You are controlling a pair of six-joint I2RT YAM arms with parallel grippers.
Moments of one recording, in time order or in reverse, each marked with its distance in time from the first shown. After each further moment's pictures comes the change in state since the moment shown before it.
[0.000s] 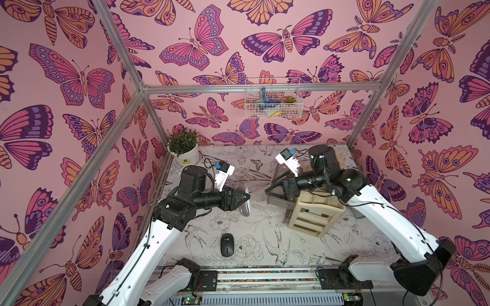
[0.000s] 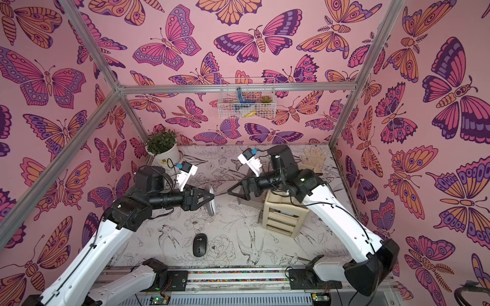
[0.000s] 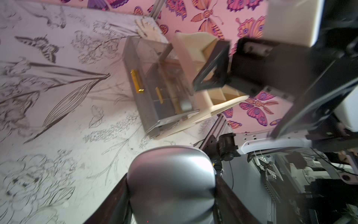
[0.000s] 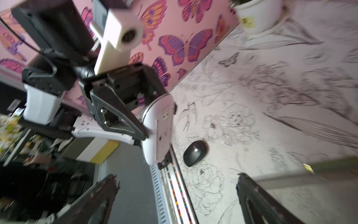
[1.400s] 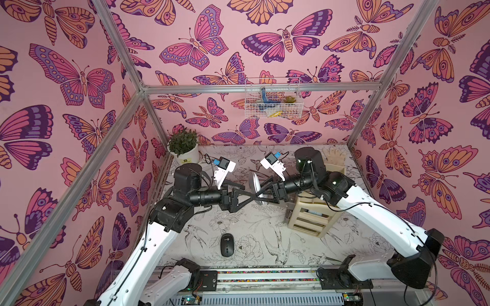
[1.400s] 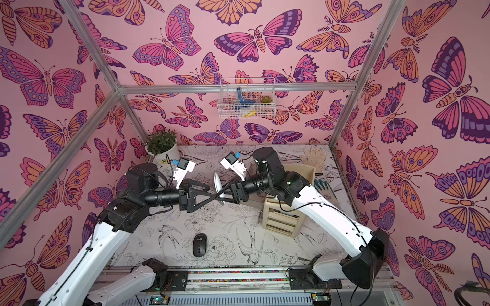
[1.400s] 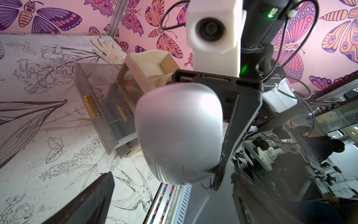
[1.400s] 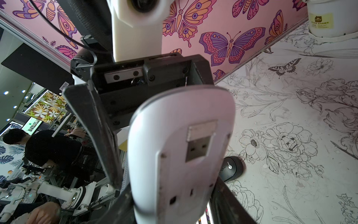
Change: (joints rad) left arm 0.020 -0.023 0.019 0.206 0.237 -0.044; right arm 0.209 0.107 -0.005 0.244 -0.143 0.108
